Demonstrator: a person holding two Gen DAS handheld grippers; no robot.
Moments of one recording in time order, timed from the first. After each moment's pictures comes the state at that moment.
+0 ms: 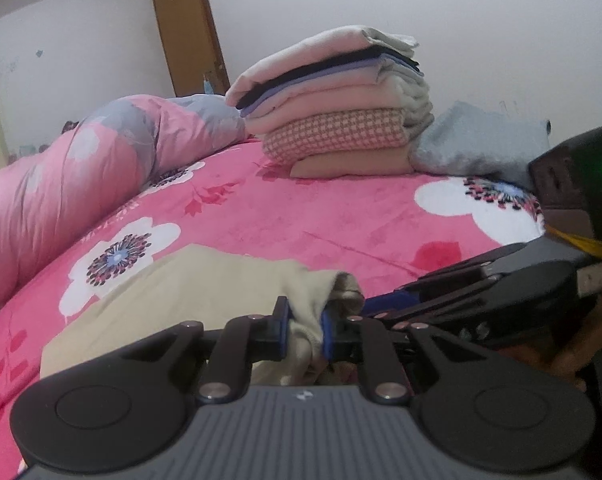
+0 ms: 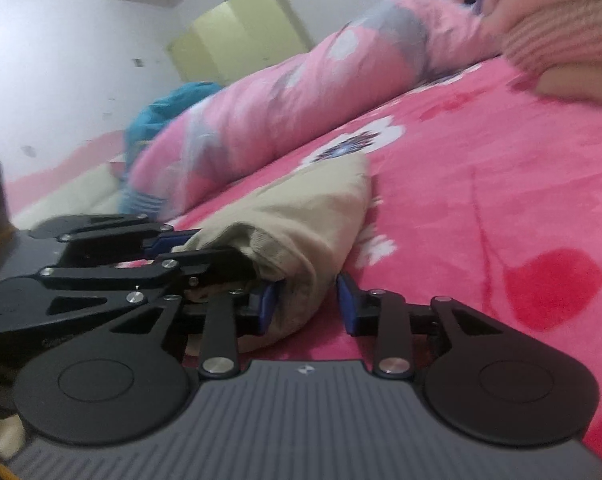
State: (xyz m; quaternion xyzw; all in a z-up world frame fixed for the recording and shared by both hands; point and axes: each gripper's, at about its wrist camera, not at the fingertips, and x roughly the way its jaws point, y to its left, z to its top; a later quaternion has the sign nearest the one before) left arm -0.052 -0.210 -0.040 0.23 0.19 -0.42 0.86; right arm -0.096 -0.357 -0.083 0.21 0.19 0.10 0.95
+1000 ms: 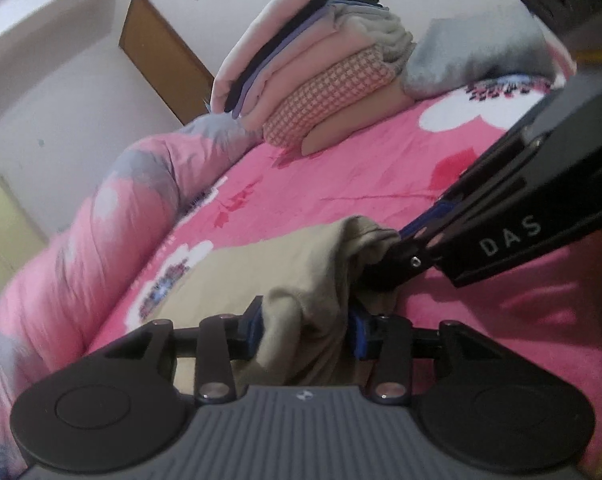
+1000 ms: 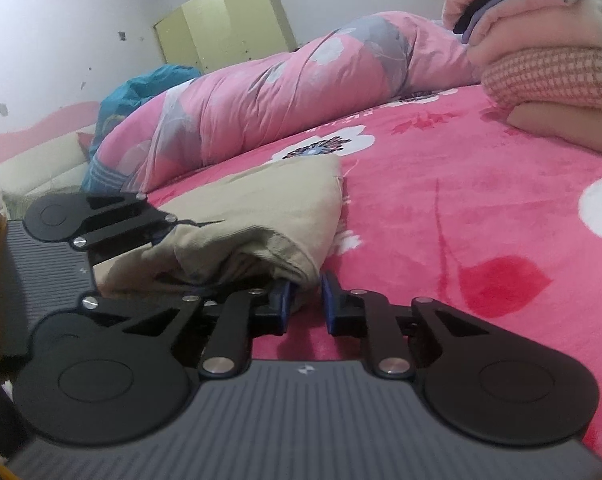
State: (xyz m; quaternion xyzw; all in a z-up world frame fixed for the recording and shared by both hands) left arm -0.077 -0.241 -0.089 0.40 0.09 -0.33 0.85; right arm -0.110 -0.356 -0.083 0.15 0.21 0.07 0.96
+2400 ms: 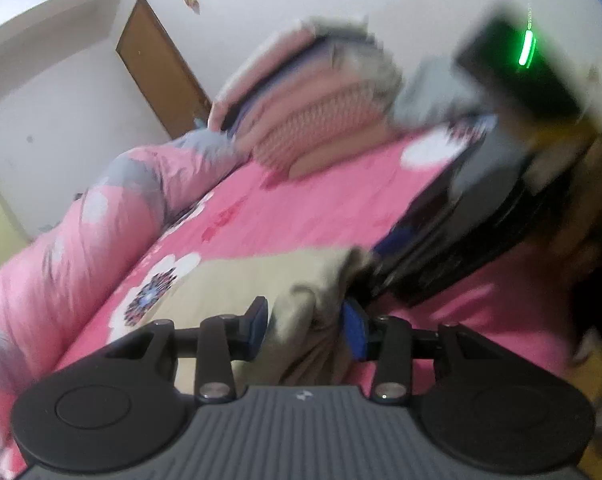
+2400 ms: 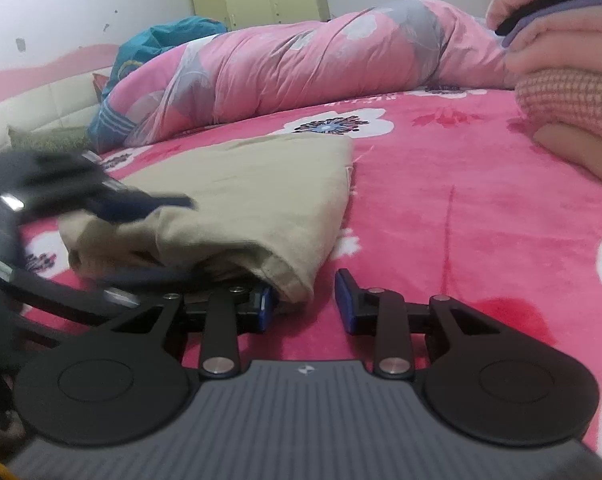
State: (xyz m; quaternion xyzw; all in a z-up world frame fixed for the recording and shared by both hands) left arm -0.095 -0.186 -0.052 0.32 0.09 -0.42 0.85; right arm -0.087 -0.358 -0.081 0.07 0.24 0.10 0.96
